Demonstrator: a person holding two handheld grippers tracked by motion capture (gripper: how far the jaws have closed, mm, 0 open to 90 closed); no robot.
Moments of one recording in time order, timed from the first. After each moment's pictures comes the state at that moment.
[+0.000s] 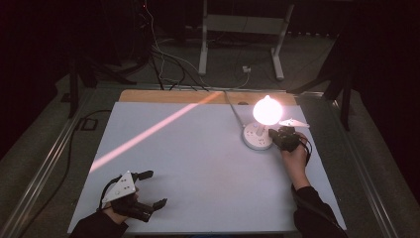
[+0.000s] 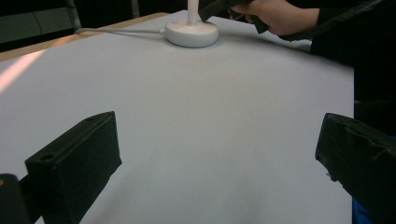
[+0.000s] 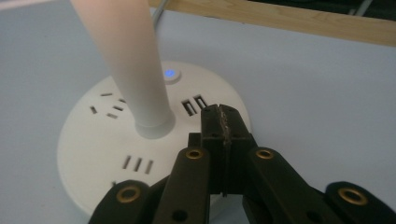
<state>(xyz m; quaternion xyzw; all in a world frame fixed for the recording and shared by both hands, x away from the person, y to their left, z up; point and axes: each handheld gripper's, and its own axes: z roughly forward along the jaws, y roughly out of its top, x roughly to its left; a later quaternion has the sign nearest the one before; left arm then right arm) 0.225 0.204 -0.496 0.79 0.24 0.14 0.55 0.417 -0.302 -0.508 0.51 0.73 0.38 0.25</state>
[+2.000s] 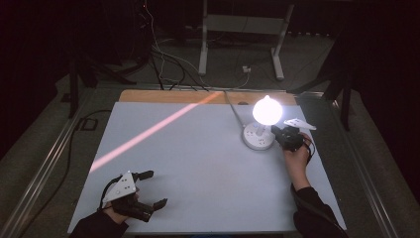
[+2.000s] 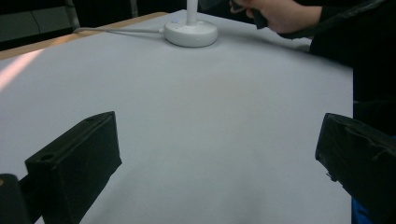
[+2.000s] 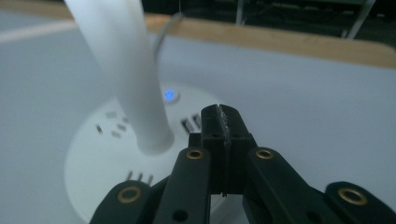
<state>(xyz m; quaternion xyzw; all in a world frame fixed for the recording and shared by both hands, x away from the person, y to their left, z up) 0.226 0.203 -0.496 0.79 0.24 0.13 0.55 0.409 -0.311 -0.491 0.51 0.69 0.43 0.28</state>
